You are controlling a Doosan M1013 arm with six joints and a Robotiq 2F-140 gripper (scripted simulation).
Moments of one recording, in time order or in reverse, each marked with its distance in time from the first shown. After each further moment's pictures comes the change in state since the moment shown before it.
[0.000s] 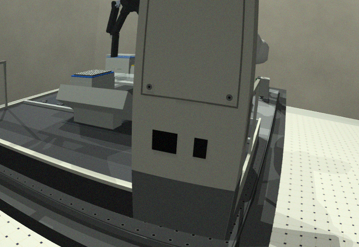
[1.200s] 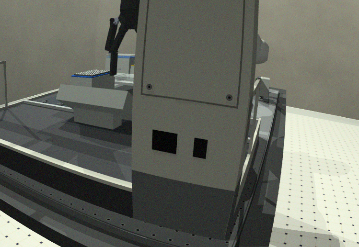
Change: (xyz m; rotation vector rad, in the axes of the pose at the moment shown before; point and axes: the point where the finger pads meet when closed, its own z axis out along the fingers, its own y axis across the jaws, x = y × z) arm 0.000 0.000 0.053 0.000 0.000 0.000
